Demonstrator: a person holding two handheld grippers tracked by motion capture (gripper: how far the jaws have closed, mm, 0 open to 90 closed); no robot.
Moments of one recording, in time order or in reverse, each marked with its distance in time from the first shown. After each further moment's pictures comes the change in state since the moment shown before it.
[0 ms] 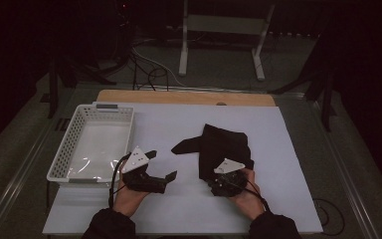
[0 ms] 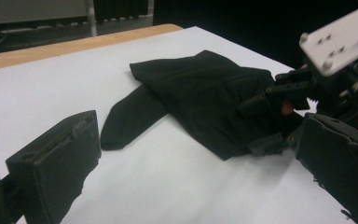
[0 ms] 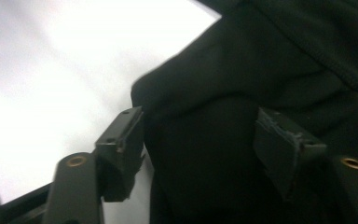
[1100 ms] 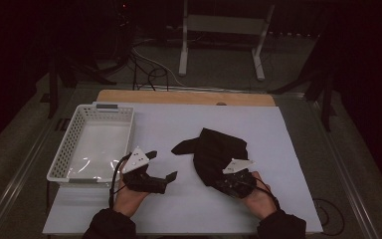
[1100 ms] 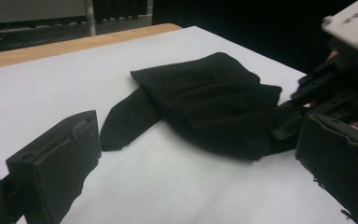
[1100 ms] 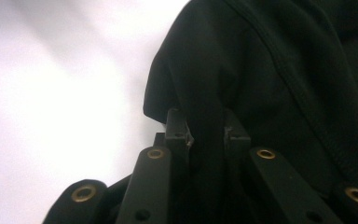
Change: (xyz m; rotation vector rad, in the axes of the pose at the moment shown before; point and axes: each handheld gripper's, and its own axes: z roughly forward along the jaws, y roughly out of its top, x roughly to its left) left arm -0.002 -0.001 0.002 0.005 -0.007 0.006; right arm -0.012 0.000 -0.031 0.033 0.159 0.011
